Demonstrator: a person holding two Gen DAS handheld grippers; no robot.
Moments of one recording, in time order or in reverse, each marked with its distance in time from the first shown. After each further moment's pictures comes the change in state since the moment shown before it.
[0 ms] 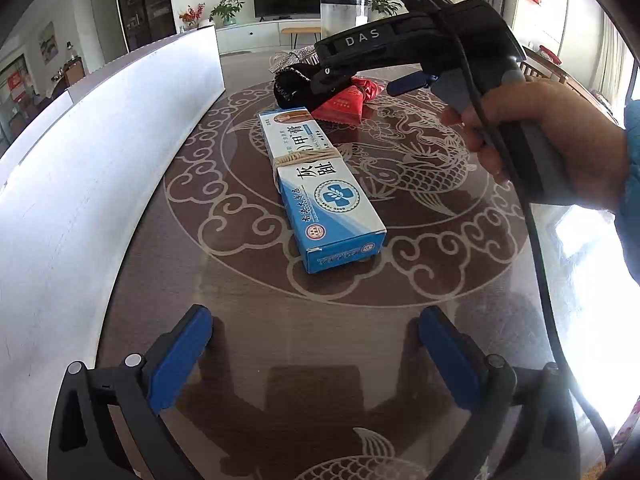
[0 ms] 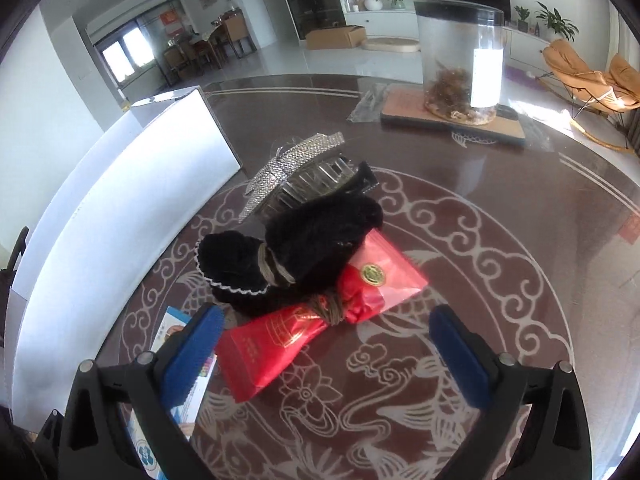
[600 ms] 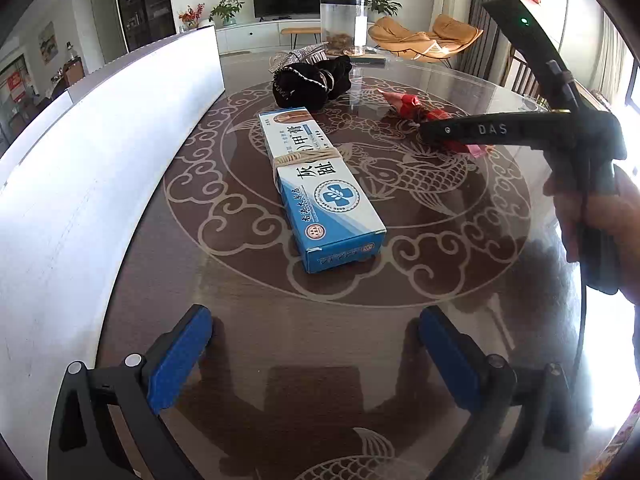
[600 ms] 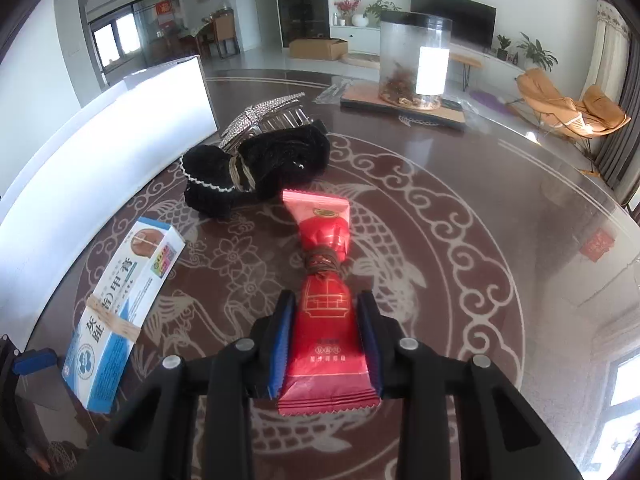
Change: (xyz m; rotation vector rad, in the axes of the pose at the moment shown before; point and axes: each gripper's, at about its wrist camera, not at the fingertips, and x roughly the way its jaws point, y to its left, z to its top) left arm 0.000 -0.001 0.000 -0.001 0.000 -0.001; right arm -0.063 -0.021 -0.092 -0.032 -0.064 -0.129
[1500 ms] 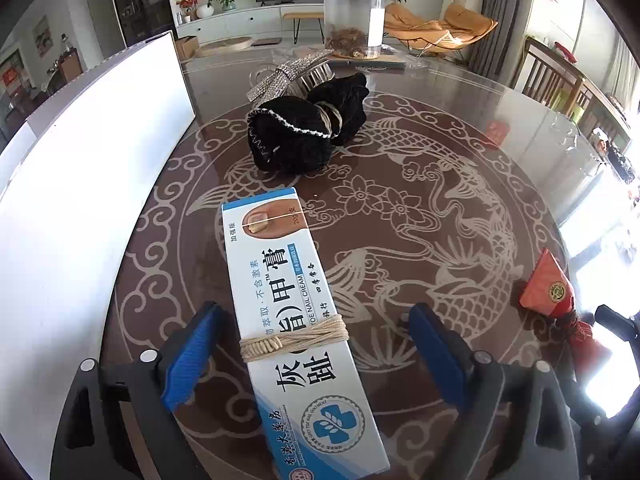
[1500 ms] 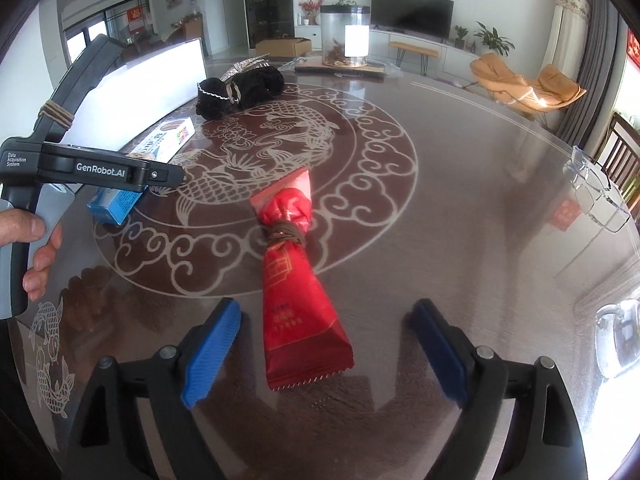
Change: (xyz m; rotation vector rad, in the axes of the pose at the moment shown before) left arm 0.056 -0.008 0.094 -0.003 0.043 0.009; right arm -0.084 -0.010 -0.119 0.061 -0.001 -0.114
